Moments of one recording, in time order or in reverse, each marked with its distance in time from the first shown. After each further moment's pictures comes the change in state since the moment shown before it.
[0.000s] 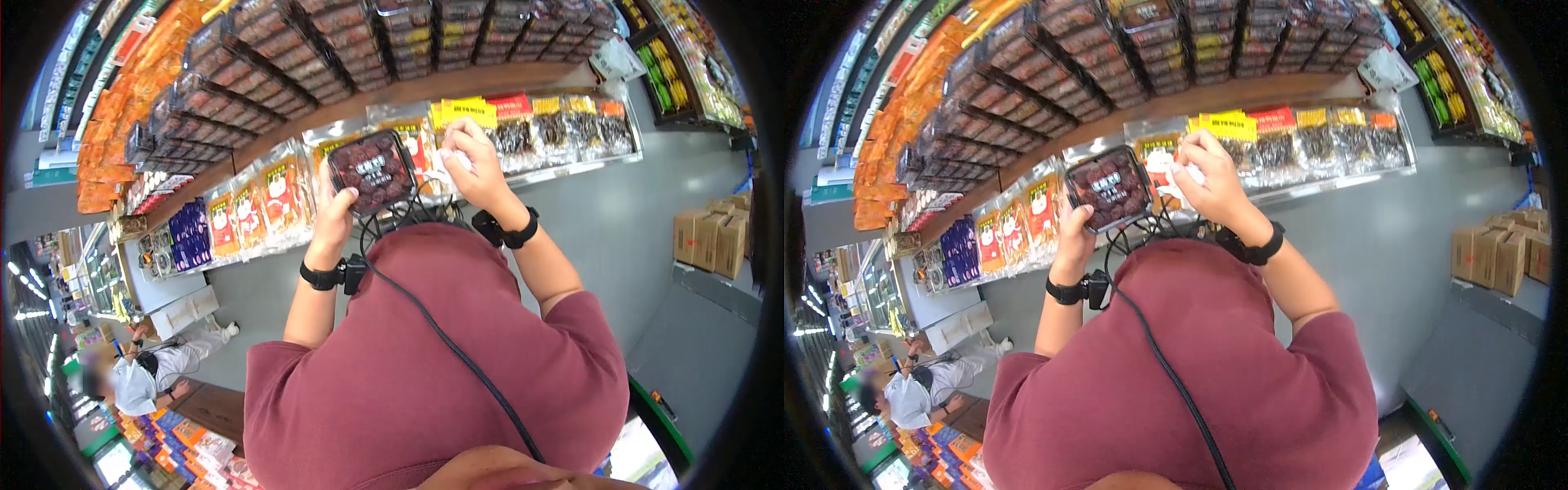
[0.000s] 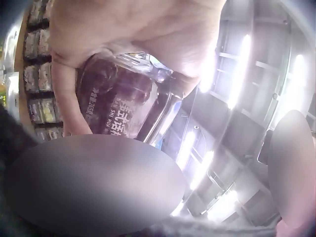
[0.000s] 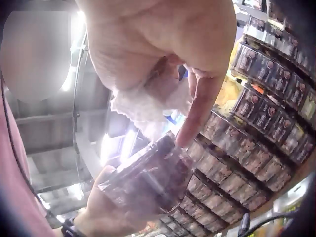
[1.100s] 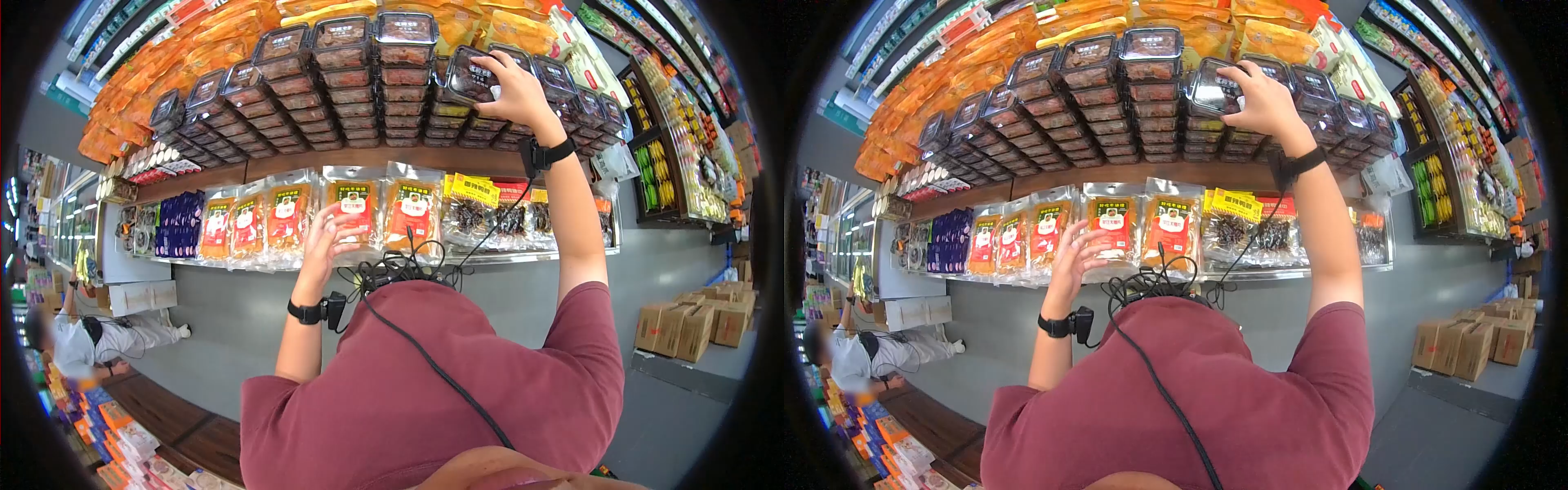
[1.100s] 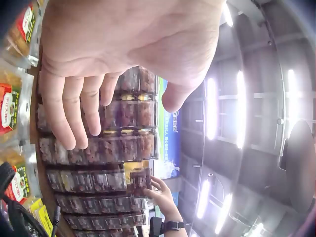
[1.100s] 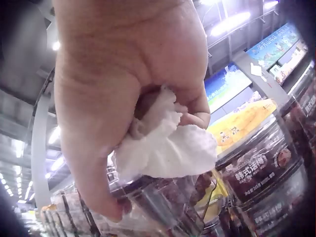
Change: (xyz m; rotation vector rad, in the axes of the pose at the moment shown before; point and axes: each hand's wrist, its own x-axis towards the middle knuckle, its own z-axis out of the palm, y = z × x) left_hand -0.031 0.007 -0.054 0.047 0.147 0.058; right_hand 0.242 0.019 -0.067 -0.938 -0.287 -0.259
